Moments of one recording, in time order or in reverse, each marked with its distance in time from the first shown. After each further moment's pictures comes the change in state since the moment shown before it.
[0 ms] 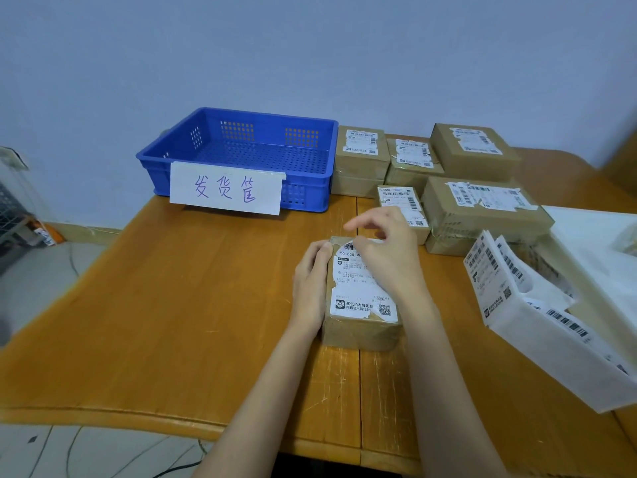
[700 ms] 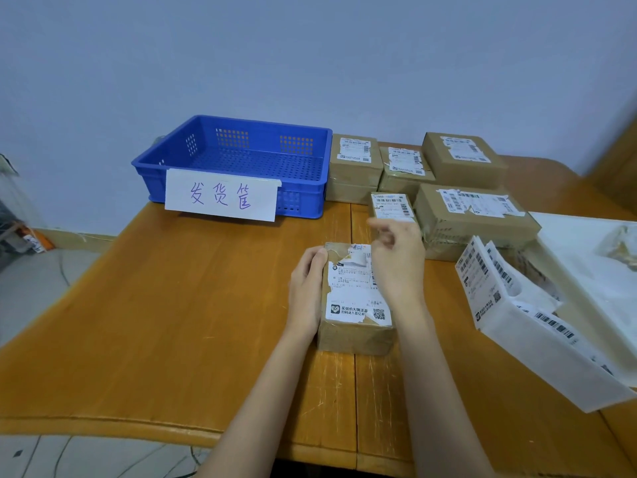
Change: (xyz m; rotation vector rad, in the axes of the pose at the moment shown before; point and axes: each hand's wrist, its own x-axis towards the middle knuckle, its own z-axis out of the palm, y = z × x) left_hand -0.002 0.002 0.000 -0.005 -0.004 0.025; right_hand -0.004 0.001 -0.004 -0.058 0.191 0.130
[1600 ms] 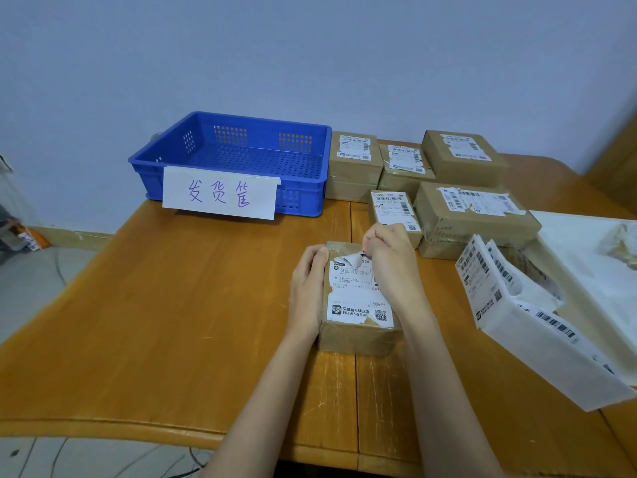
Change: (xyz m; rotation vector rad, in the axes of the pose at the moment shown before) left_hand 0.000 -0.002 0.001 0.016 -0.013 0.006; right_hand -0.004 -0.004 -0.001 0.108 -0.169 0.121
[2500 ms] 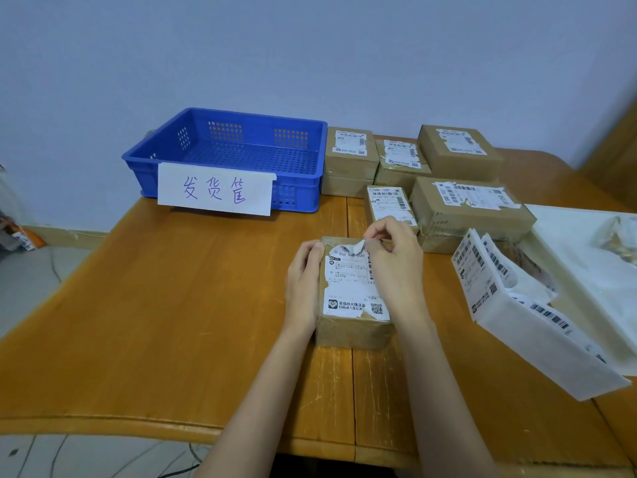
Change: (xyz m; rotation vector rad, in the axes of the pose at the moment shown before) left_hand 0.002 -0.003 0.001 0.013 0.027 0.017; right_hand -0.010 0.008 -0.002 -0.087 0.163 -0.148
